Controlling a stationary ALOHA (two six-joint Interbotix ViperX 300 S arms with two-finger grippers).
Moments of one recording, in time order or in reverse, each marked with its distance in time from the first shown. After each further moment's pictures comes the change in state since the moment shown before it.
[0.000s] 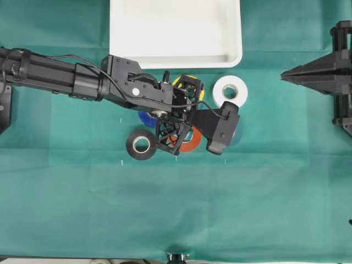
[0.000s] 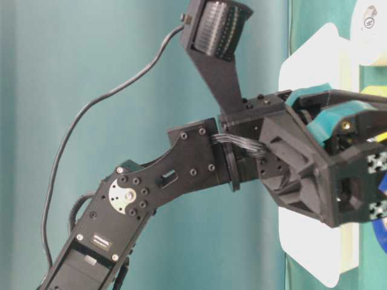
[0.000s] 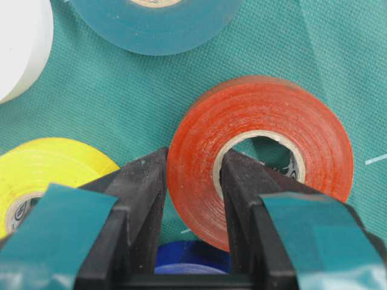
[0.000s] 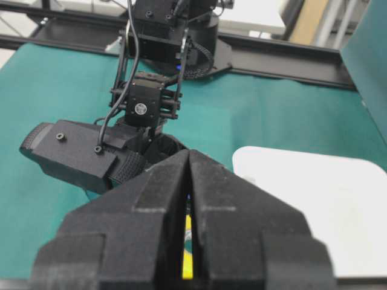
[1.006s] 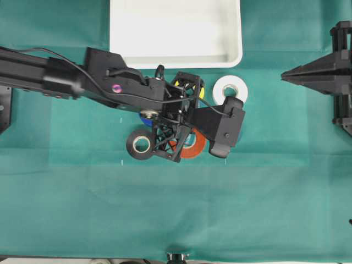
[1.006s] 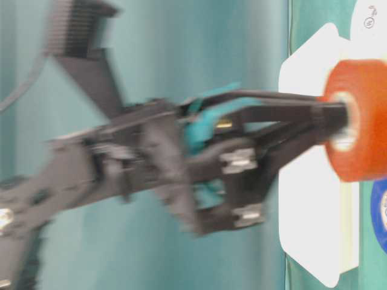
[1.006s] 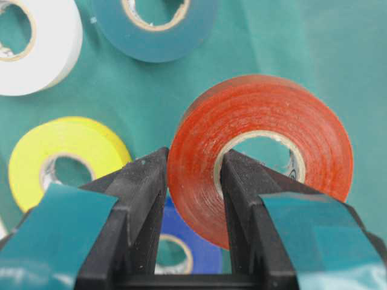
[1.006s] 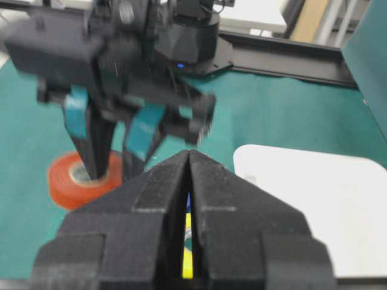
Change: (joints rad) left arm -0.044 -0.152 -0.080 0.000 0.160 -0.098; right arm 0.000 0.000 0.000 0.000 0.006 0.000
